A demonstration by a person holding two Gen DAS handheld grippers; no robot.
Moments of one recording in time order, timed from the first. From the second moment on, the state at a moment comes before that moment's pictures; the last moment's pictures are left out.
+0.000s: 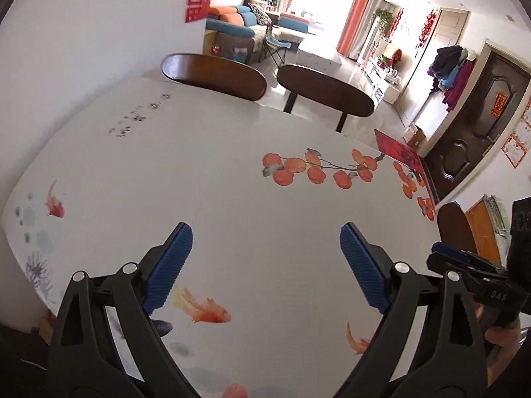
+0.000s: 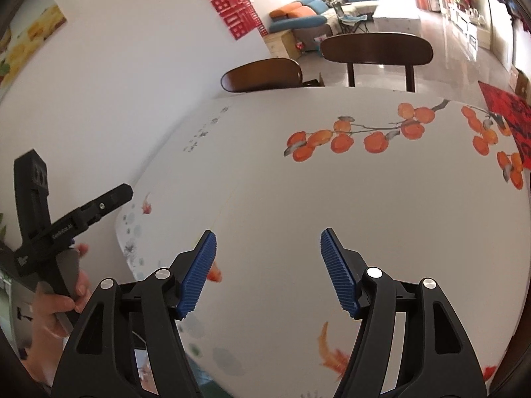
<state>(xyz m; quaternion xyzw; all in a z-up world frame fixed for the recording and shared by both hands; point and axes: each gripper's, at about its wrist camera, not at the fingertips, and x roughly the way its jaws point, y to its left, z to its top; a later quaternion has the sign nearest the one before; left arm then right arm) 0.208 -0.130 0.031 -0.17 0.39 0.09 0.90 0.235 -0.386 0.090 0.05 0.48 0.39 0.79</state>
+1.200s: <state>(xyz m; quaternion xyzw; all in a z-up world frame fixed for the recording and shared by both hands) 0.296 -0.133 0.003 0.04 0.42 0.04 0.91 0.231 -0.371 0.082 0.13 0.48 0.26 0.83</state>
